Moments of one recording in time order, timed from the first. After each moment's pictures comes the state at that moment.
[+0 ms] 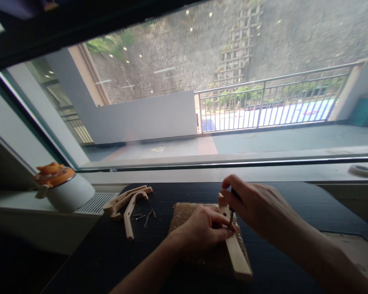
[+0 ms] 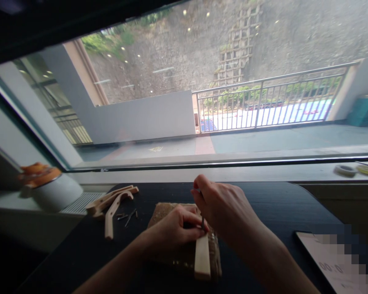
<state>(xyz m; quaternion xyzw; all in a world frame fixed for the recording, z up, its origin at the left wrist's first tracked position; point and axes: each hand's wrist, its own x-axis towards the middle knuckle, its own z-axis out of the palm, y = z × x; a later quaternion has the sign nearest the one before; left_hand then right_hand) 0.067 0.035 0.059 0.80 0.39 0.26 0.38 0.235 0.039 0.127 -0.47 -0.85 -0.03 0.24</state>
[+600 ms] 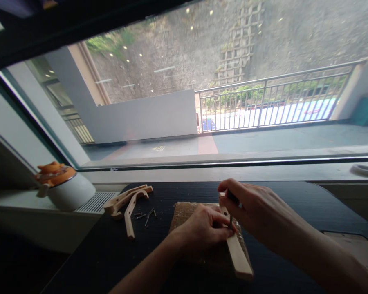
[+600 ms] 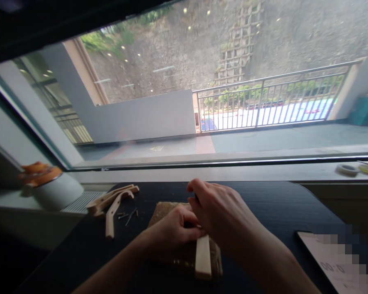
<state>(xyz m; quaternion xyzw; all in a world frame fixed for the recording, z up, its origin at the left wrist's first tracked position) 0.067 0.033 0.065 0.79 0.39 0.26 0.39 0.235 0.033 0.126 -0.43 -0.87 0.02 0.26</state>
